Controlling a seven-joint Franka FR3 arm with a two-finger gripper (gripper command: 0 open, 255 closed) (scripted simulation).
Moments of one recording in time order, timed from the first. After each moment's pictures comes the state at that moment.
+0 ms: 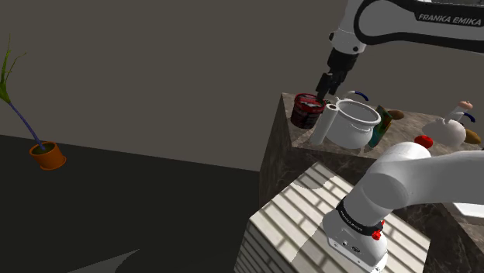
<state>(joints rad) -0.06 -0.86 -0.12 -2.50 -0.15 1.67 -0.16</state>
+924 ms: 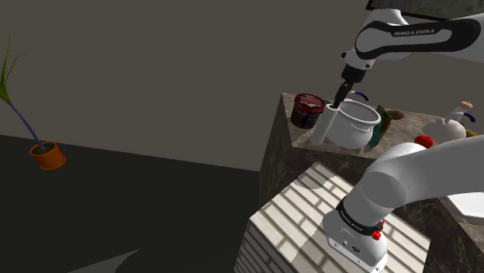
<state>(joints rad) -0.09 -0.64 -0.53 -2.47 -0.31 1.89 -0.61</state>
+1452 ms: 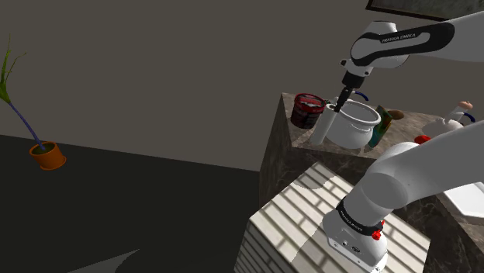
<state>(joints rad) -0.06 -0.49 -0.69 -2.43 -0.31 2.00 -0.77</state>
